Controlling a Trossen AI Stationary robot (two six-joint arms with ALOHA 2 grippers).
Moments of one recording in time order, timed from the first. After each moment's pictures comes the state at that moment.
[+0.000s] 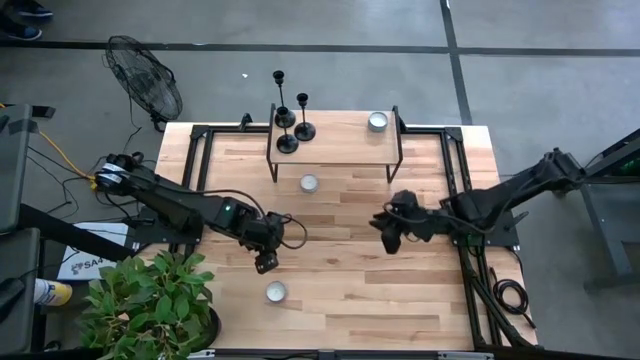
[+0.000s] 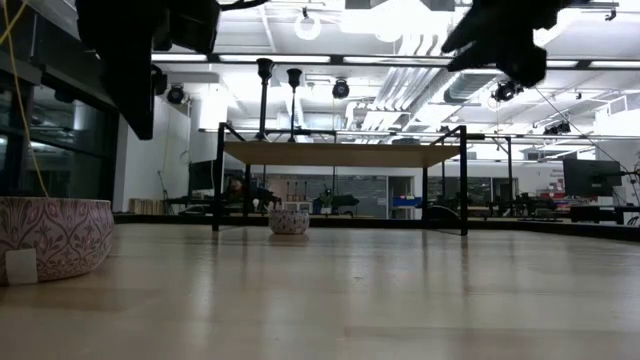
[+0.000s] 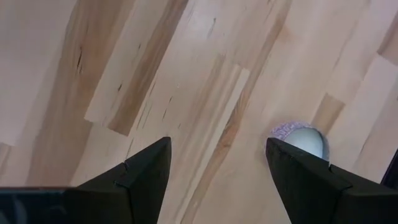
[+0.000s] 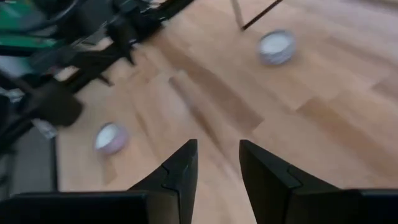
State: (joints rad) left arm -0.31 1.41 1.06 -0.84 -0.03 -0.78; right arm 0.36 1.09 0.78 -0.34 0.49 0.89
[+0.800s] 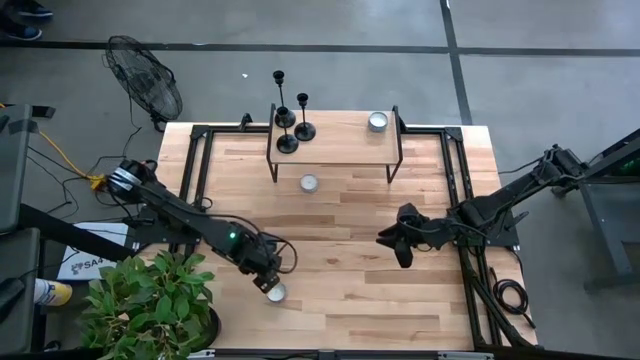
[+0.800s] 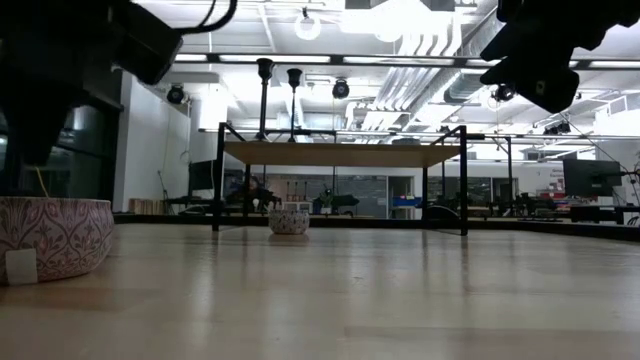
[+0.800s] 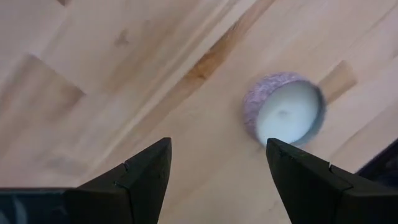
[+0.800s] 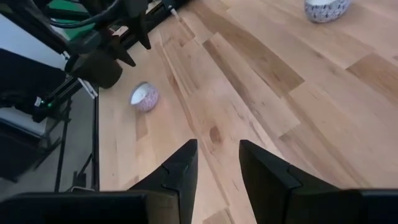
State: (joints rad) left arm -0.48 1.54 1.06 -0.83 0.07 -1.29; right arm 0.45 1.01 0.59 -0.16 0.39 0.90
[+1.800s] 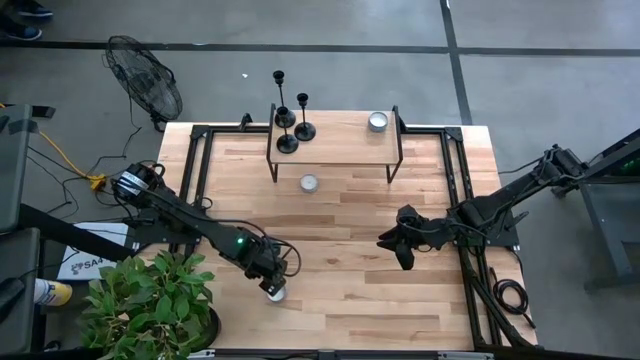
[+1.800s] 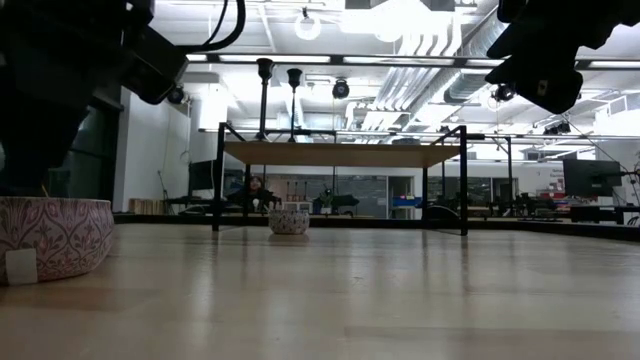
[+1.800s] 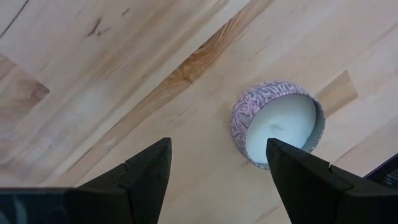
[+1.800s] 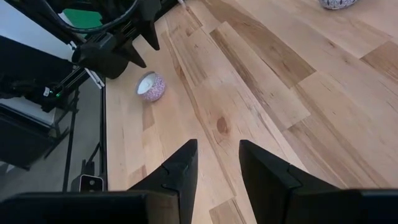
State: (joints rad) left arm -0.48 1.61 1.06 -0.76 0.10 -1.36; right arm 0.45 1.01 0.59 -0.16 0.34 0.90
